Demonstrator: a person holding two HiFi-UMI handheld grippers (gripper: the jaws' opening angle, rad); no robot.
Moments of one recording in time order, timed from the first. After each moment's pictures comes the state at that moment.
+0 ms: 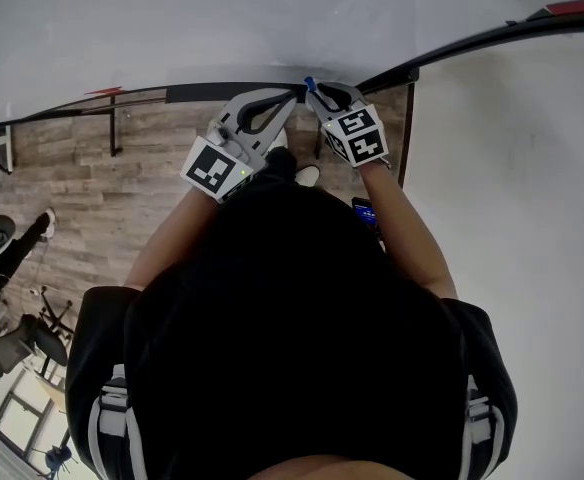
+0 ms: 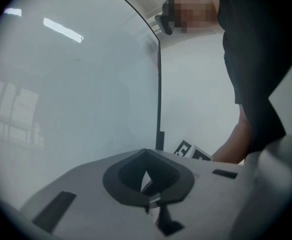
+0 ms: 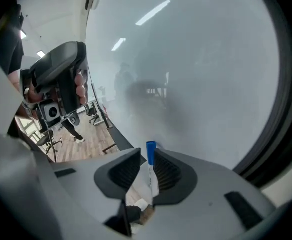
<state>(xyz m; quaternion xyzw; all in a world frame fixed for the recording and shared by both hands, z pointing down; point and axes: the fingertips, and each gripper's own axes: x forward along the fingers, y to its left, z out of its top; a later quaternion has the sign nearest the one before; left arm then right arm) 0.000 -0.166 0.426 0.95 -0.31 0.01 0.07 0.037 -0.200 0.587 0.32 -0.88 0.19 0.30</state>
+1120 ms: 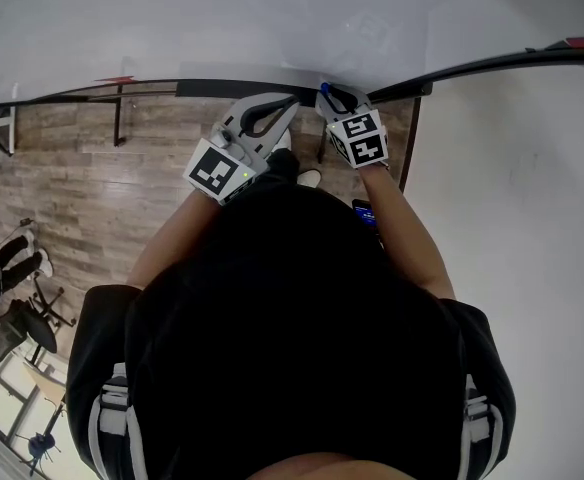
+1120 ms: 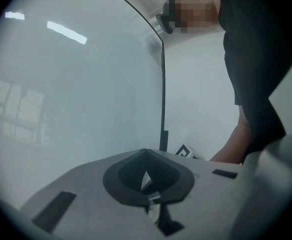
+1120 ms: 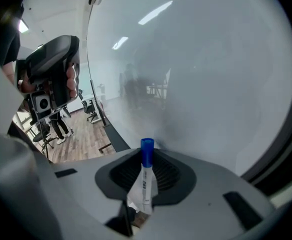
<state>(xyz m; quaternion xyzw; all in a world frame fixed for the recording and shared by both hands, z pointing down) -0.022 -0.162 0.427 0.94 -0.33 0.01 0.08 0.028 -0.209 0.599 0.33 -0.88 0.16 0.31</state>
